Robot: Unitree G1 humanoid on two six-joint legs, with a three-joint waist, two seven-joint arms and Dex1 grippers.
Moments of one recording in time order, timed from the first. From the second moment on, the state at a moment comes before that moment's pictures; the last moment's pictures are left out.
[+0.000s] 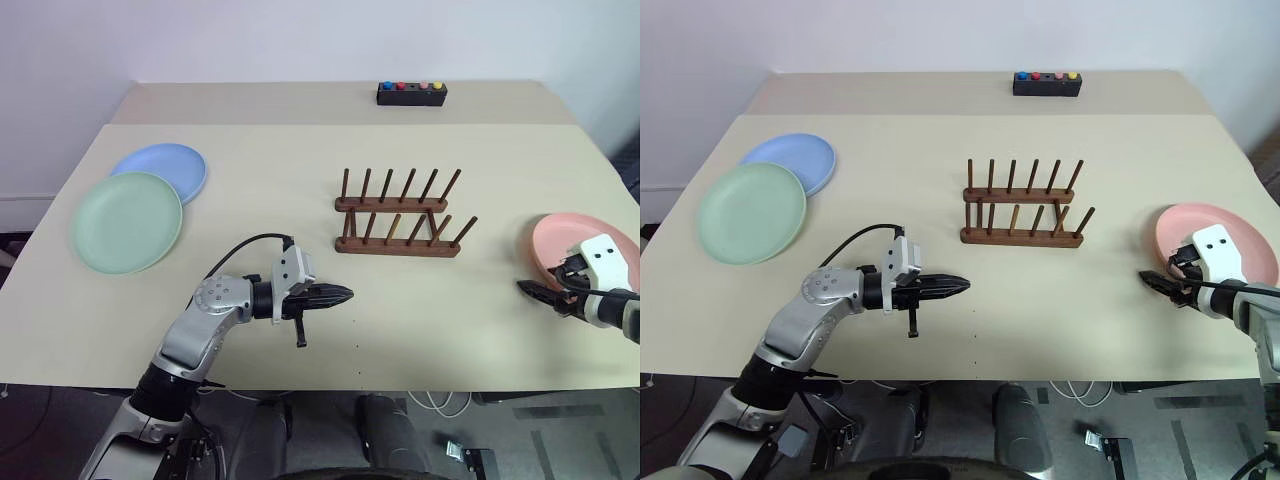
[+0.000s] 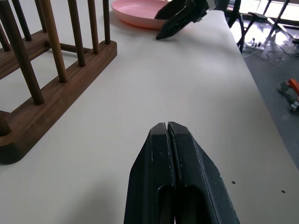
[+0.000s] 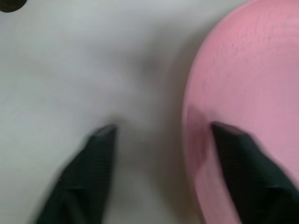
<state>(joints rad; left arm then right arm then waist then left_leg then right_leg) -0.31 0.39 -0.26 -0.16 -0.30 0.32 -1.03 -0.08 -0.93 -0.33 0.16 0.28 0.58 0.76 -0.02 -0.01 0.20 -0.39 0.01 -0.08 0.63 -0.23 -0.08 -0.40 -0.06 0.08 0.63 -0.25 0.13</state>
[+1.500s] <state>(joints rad) -0.31 0.37 -0.27 -0.12 -0.29 0.28 -0.98 -0.50 -0.71 -0.46 -0.19 1.13 0.76 0.71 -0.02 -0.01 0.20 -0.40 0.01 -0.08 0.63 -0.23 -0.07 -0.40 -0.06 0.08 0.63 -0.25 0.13</state>
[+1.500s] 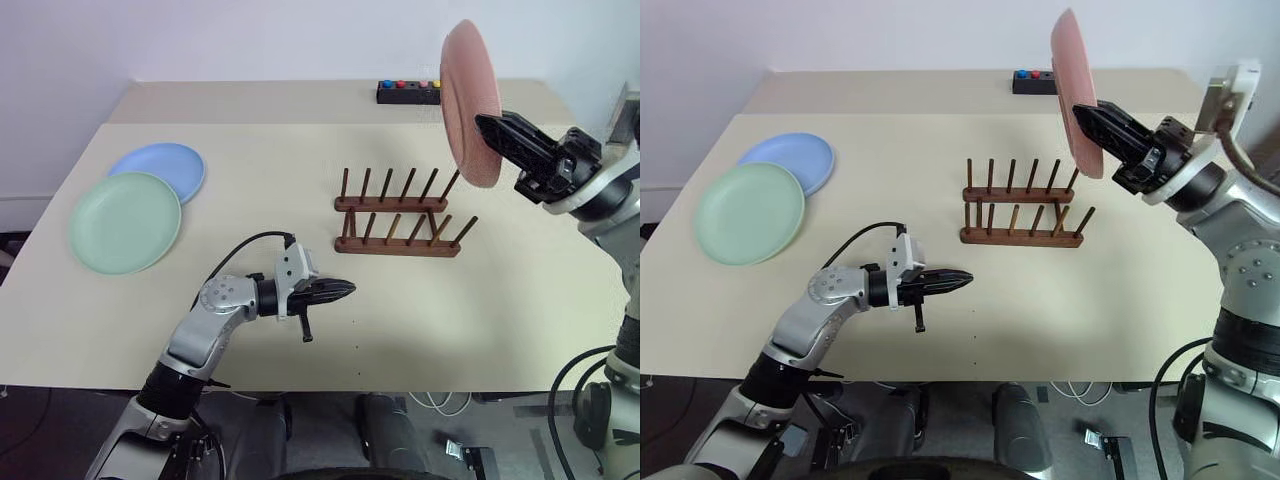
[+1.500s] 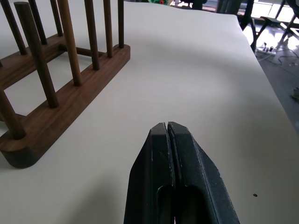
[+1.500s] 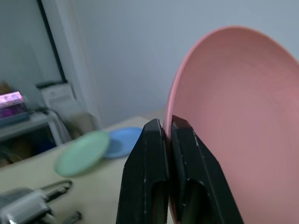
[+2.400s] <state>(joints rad) -0.31 0.34 -0.21 -0.14 -0.35 0.27 -0.95 -0.45 -0.67 -0.50 -0.10 1.29 0.84 0.58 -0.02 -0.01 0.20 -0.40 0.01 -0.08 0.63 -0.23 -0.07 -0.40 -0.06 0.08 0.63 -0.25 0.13</state>
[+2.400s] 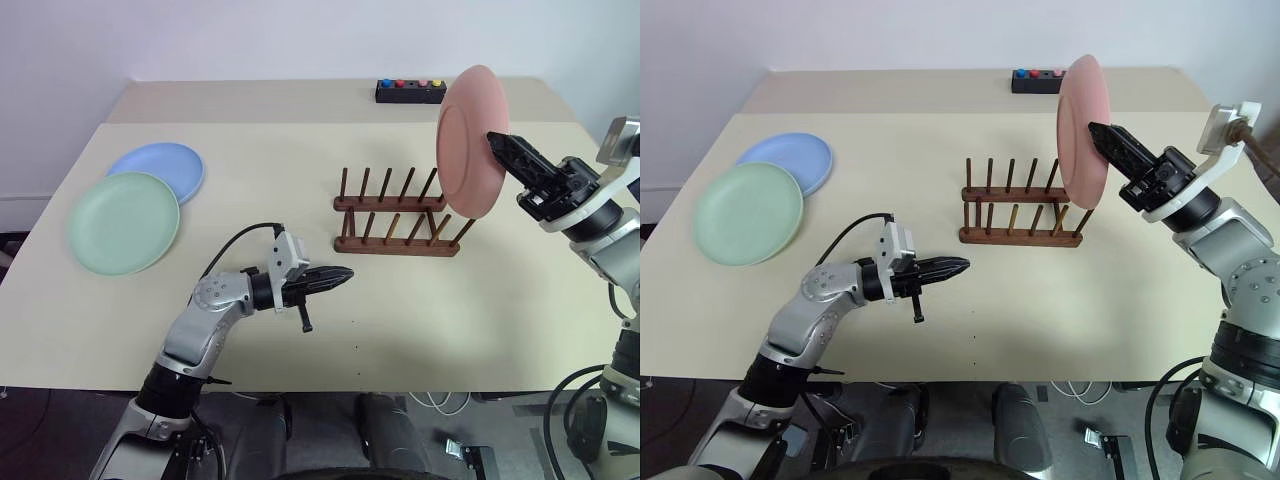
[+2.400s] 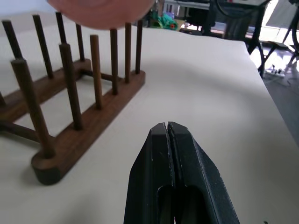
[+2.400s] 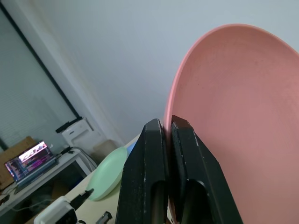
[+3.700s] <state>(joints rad) -0.31 0.35 -0.21 -0.15 -0.35 0.27 -0.94 -0.41 -0.63 -0.55 -0.02 1.39 0.83 0.49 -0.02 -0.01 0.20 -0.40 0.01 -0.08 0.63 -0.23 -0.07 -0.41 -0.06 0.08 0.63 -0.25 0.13</state>
